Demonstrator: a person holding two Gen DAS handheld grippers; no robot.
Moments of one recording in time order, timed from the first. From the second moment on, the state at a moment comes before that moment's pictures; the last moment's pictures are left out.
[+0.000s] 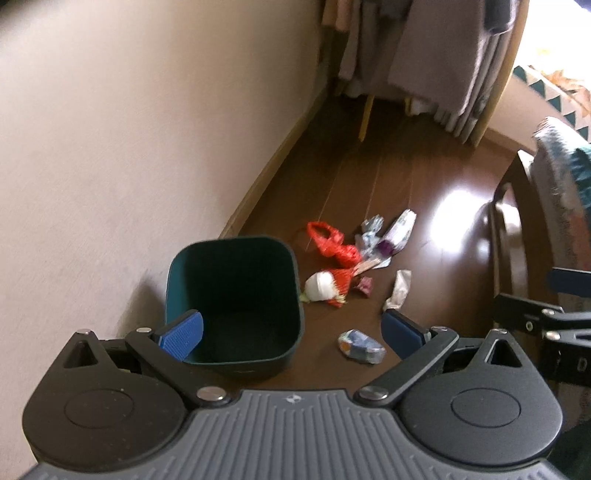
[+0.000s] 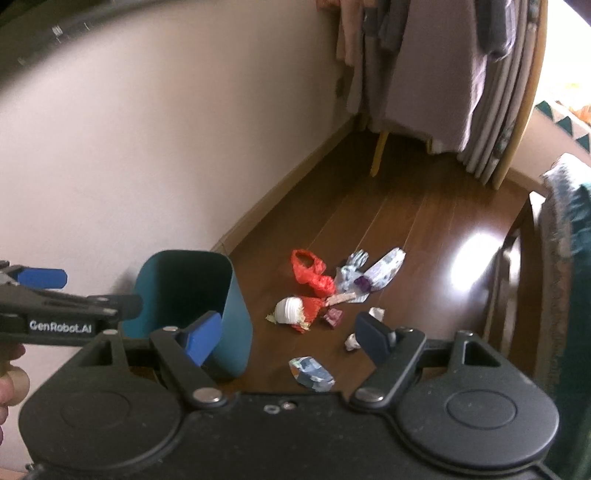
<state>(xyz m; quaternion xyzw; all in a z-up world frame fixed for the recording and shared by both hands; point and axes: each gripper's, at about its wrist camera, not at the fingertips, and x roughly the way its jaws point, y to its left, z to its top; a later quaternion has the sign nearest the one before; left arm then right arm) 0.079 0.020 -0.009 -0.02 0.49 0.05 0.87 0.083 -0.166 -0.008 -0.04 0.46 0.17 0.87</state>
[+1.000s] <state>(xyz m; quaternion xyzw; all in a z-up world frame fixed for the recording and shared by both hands) 0.159 0.177 -0.189 -0.05 0.56 0.15 0.81 0.226 0.021 -0.284 -0.07 0.61 0.19 0.77</state>
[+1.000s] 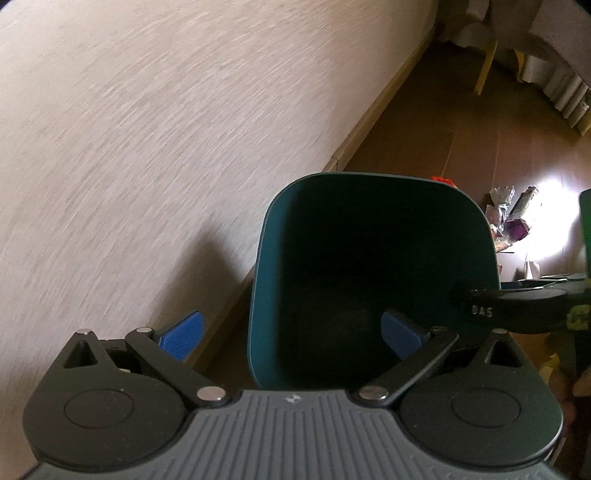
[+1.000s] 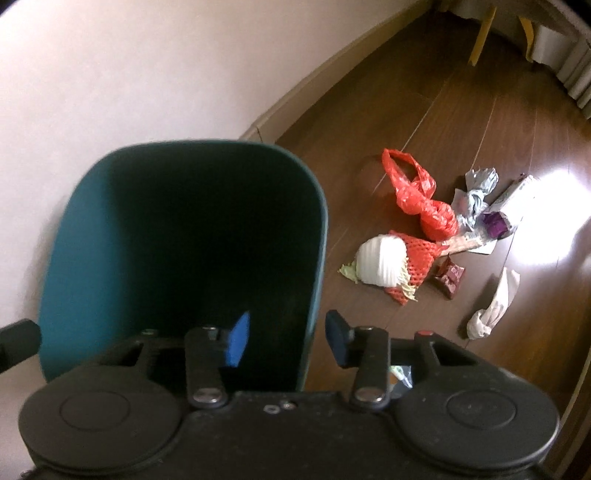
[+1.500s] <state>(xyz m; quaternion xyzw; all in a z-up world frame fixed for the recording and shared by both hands) 0.164 0.178 -0.183 -0.04 0.57 0.15 0.81 0.233 0.019 -0.283 -0.06 0.66 0.10 0.74</state>
